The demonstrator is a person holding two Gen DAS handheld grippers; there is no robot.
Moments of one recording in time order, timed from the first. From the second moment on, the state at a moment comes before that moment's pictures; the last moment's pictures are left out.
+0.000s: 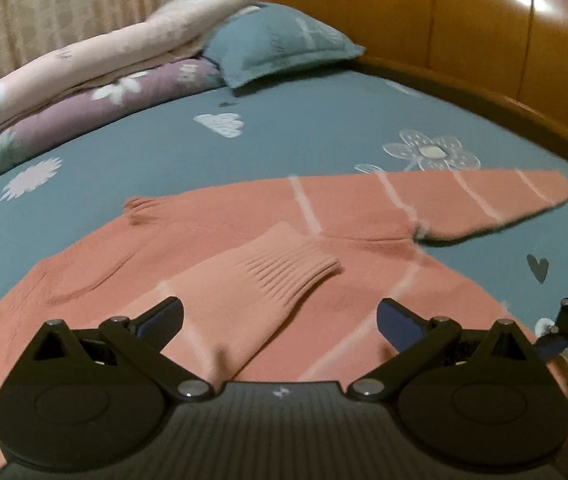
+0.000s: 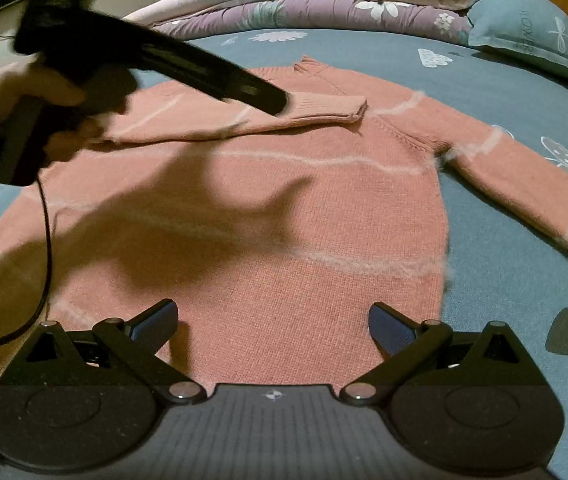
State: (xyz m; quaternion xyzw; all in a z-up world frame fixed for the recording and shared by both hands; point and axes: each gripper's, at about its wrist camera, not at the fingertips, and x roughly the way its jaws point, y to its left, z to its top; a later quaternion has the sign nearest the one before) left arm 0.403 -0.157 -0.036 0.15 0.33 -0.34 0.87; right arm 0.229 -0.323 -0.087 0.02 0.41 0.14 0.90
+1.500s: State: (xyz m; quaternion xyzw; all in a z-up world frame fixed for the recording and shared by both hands) left arm 0.447 0.101 -0.080 0.13 0.35 -0.07 0.93; right arm 0.255 -0.216 -0.053 -0.04 0.44 0.09 0.89
